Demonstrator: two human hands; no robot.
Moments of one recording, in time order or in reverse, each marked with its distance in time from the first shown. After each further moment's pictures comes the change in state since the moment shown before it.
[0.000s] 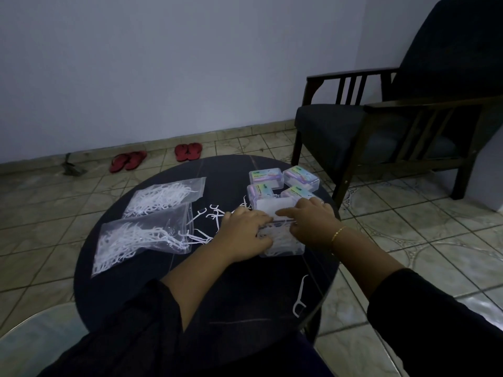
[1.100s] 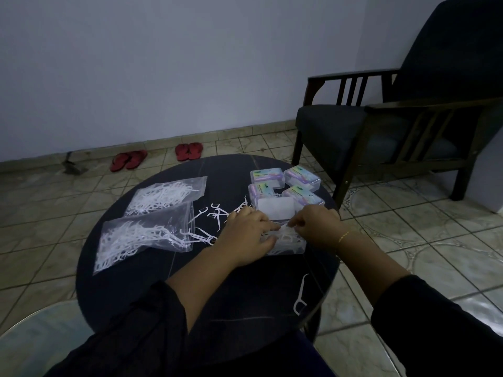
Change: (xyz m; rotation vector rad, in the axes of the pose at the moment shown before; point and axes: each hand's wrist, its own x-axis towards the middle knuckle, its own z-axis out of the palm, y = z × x) left_hand -0.003 -0.003 0.012 0.047 0.078 0.104; right_hand 0.008 0.009 0.011 0.104 -0.032 0.082
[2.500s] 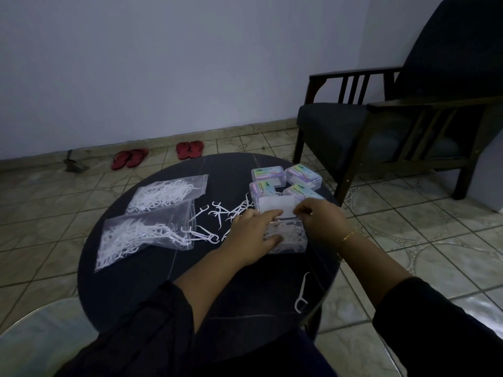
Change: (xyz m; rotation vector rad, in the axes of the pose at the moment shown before) left_hand 0.001 0.008 0.007 -0.240 0.019 -0.150; right_hand -0.003 0.006 0.004 0.310 0.194 0.047
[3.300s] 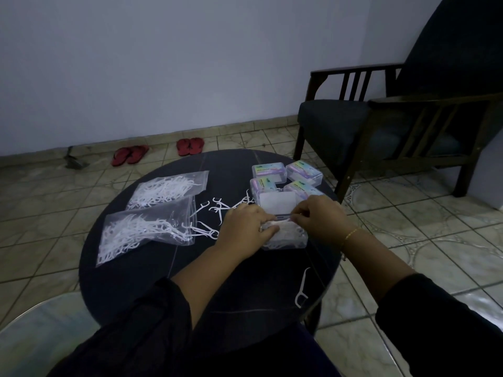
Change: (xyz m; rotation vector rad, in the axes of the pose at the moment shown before) left_hand -0.003 -0.007 -0.003 0.150 0.148 0.067; right_hand -0.007 -0.005 -0.005 -0.152 -0.037 -0.155
